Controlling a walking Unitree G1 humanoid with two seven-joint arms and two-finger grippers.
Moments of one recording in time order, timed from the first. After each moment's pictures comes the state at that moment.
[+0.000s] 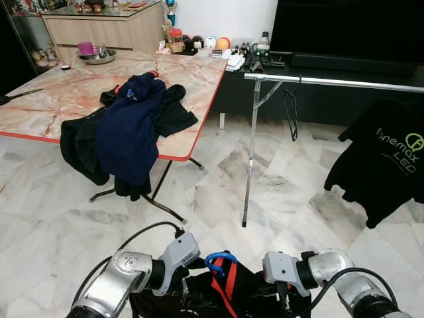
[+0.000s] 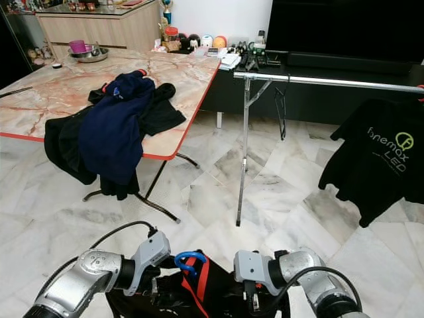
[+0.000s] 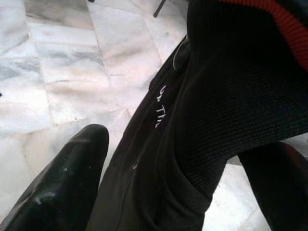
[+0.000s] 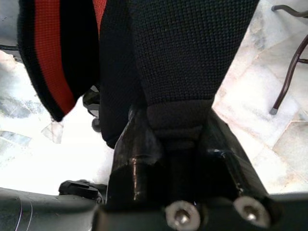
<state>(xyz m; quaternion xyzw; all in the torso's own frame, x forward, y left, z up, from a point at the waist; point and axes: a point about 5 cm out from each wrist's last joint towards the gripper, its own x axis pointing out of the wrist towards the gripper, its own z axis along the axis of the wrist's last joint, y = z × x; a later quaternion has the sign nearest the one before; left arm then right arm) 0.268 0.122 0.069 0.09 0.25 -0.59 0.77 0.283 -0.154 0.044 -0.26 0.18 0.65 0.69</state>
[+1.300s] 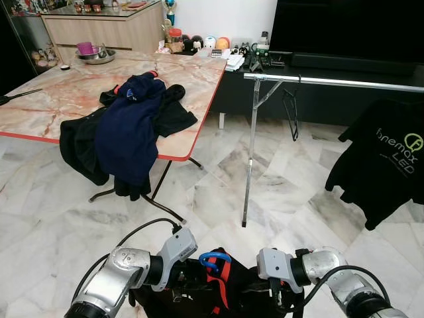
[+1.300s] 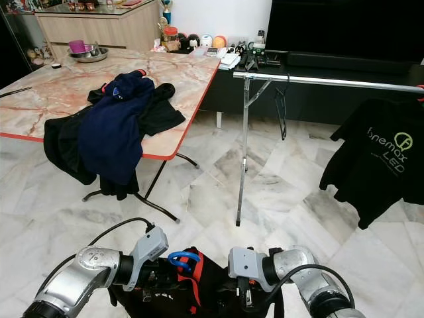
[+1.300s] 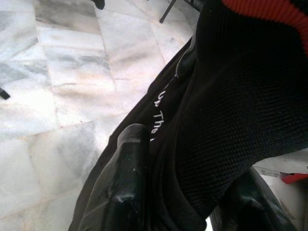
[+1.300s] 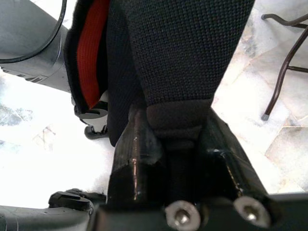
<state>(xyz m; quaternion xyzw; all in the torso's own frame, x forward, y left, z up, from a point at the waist) 0.274 0.124 0.070 0.09 0.24 -0.58 0.77 0.287 -0.145 0.046 -0.26 0.17 0.64 0.70</state>
